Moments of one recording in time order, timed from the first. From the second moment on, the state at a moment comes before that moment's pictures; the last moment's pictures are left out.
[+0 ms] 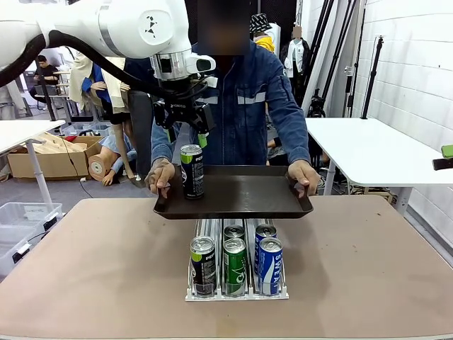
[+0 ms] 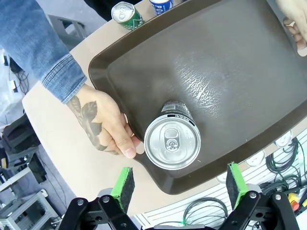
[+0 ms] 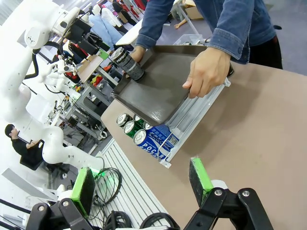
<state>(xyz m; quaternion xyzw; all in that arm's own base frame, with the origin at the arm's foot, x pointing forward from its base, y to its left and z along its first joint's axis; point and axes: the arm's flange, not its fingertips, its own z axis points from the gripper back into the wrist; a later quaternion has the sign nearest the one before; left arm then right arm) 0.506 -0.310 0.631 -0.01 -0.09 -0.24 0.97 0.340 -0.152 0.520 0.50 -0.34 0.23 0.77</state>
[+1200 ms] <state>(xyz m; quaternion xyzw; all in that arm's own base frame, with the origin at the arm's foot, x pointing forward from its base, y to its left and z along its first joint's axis) 0.468 -0.098 0.726 -0.27 -0.14 -0.10 0.95 0.340 -0.153 0.519 0.50 -0.34 0.22 0.77</state>
